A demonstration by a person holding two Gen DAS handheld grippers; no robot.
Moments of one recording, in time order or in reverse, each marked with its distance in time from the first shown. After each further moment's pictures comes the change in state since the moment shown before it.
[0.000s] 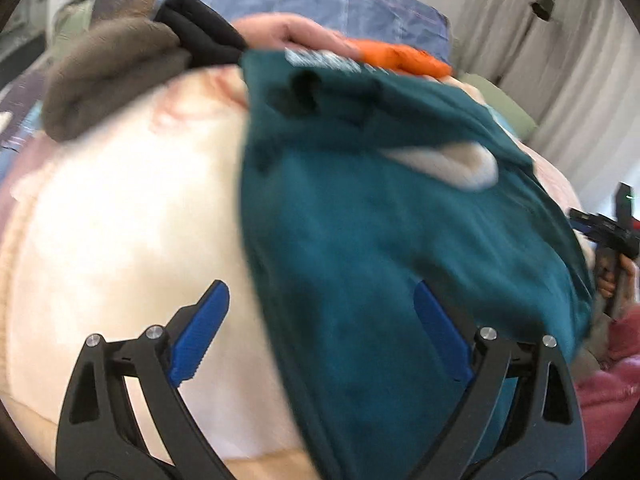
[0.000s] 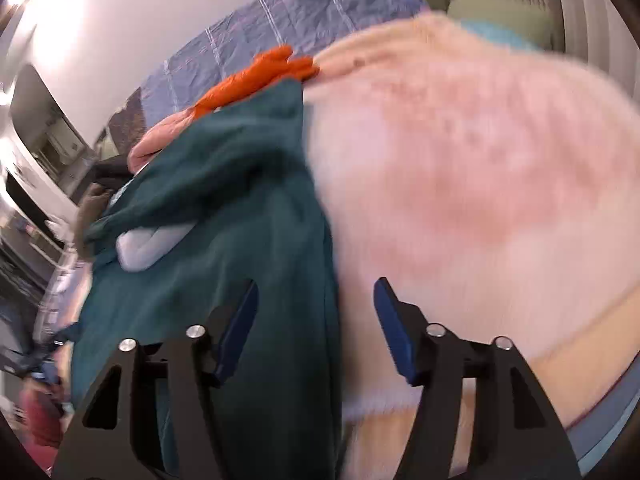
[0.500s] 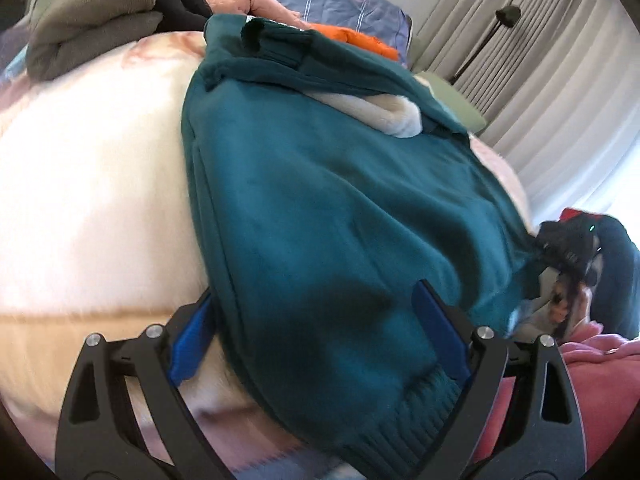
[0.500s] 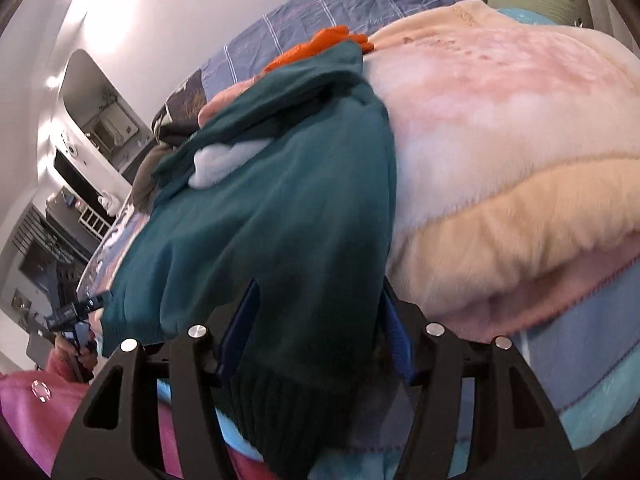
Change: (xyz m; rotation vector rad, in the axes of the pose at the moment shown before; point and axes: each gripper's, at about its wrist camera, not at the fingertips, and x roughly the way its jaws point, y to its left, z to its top) left arm -0.030 -0.020 -0.064 -0.068 0.004 -0.194; right arm -0.049 0.008 -0.106 -0.071 0.027 0.185
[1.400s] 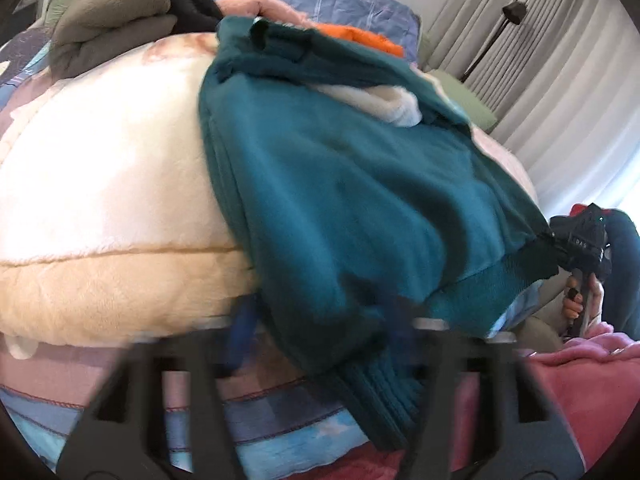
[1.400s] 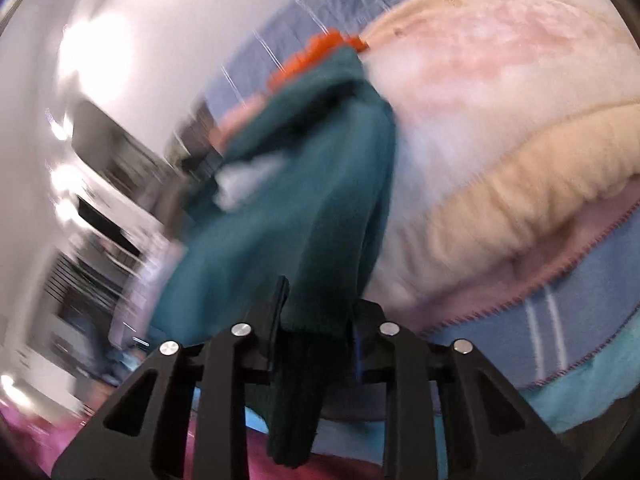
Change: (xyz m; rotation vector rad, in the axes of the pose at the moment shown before) left arm -0.021 -0.019 -0.018 0.000 -0.007 0.053; right arm -0.020 0.006 0.013 0.167 -0.079 0.157
